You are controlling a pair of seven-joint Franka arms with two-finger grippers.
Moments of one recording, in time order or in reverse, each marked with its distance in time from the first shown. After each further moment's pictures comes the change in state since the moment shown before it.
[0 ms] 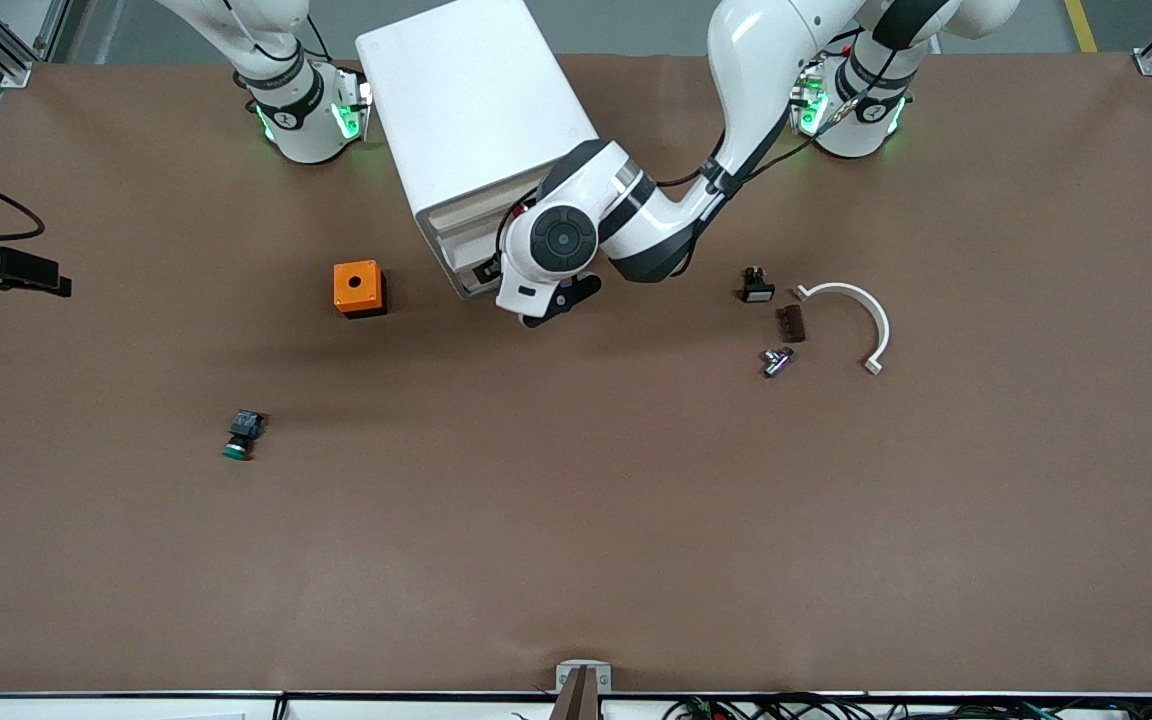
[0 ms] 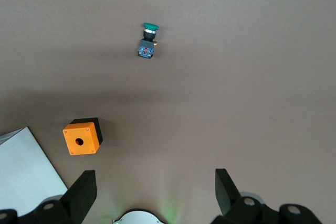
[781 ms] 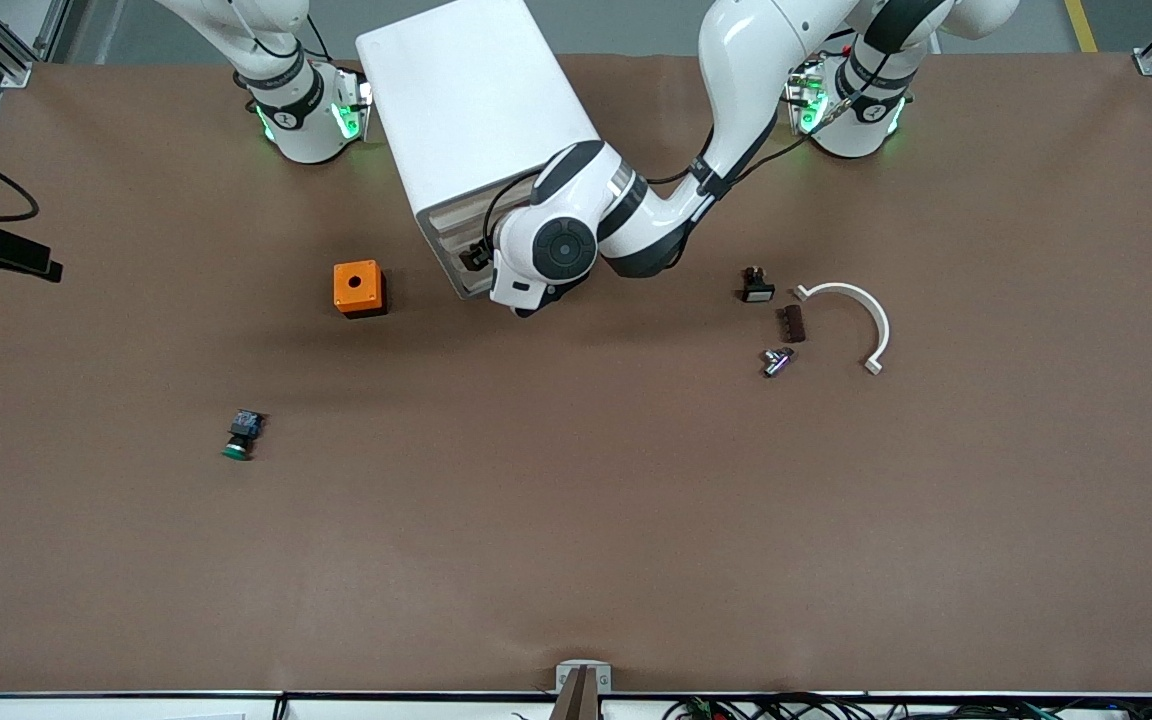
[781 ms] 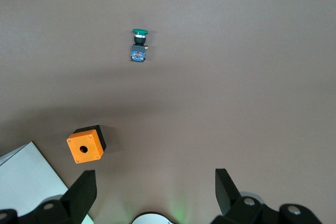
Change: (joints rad) left arm -0.014 0.019 0.002 0.000 -0.173 0.005 0.007; right arm -0.006 -0.064 -0.008 -0.013 0.000 -0.007 0.086
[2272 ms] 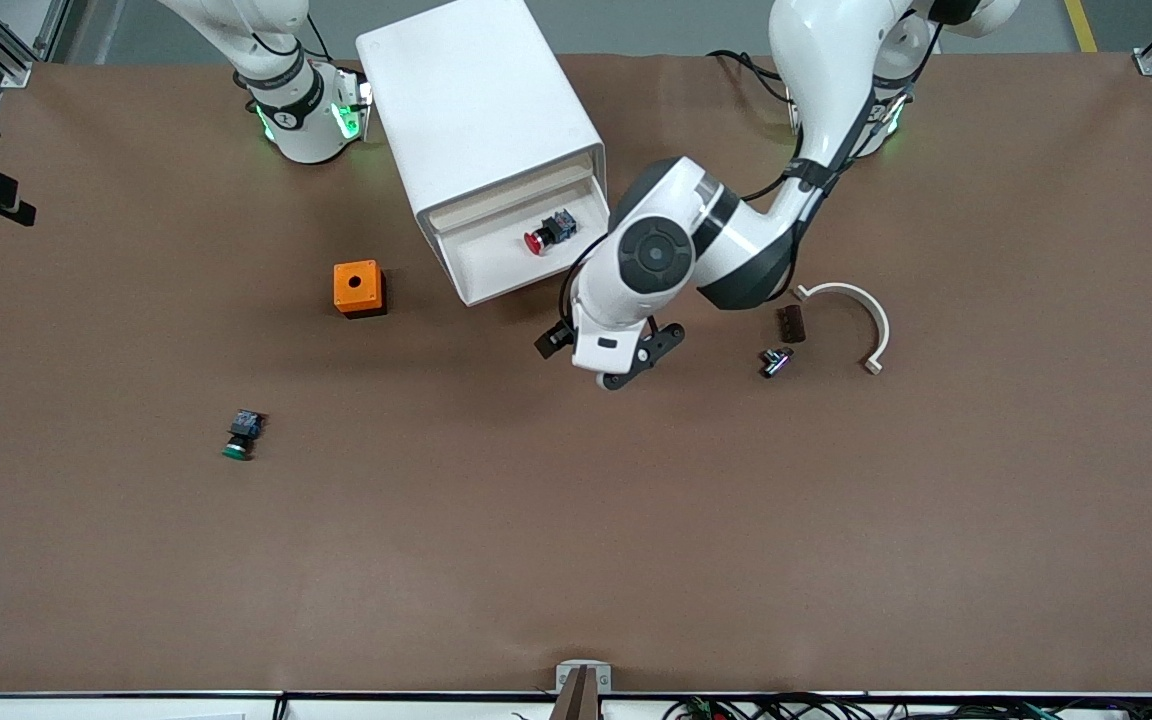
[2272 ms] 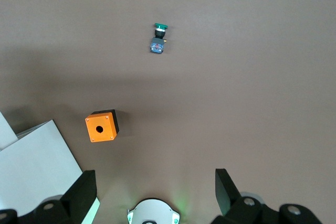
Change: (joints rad) left arm 0.048 -0.117 0.167 0.003 0.337 -0.002 0.004; right arm 0.000 -0.091 0.004 0.028 0.057 -0.087 -0.081
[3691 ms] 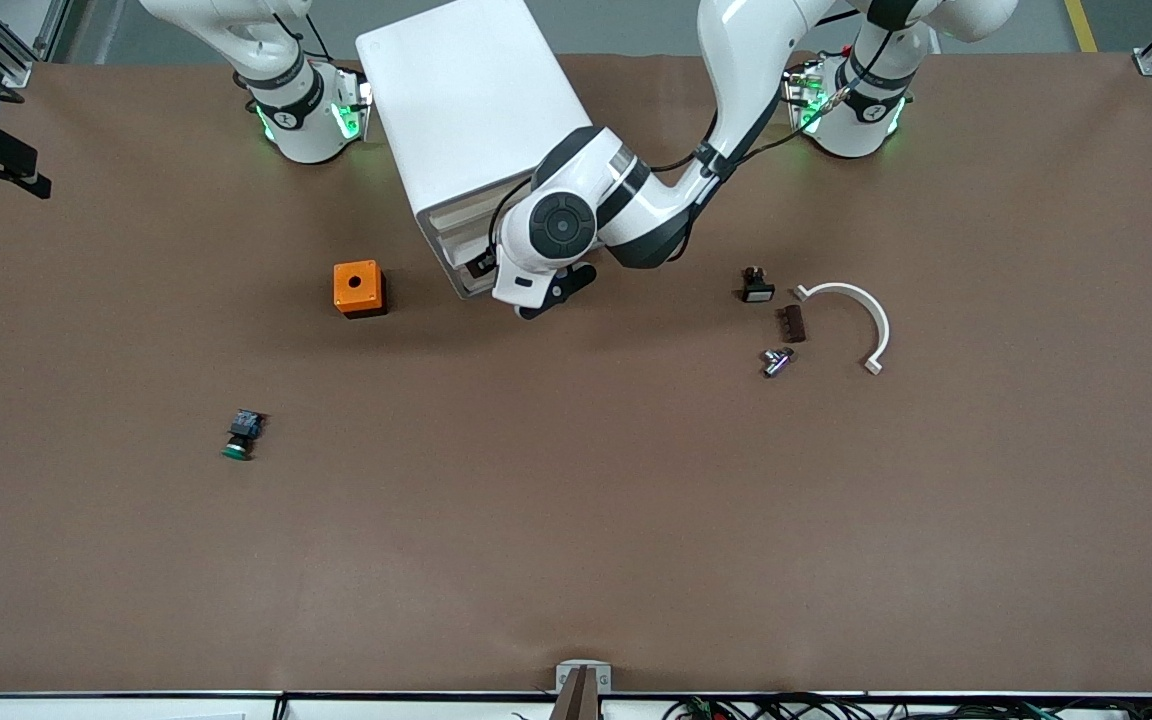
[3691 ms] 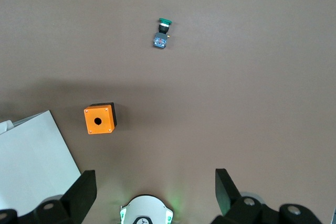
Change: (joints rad) left arm -0.138 0.066 -0.048 -0.023 -0.286 0.021 -0.004; right arm 0.304 -0.099 -0.259 -0.096 -0.039 0.022 -0.004
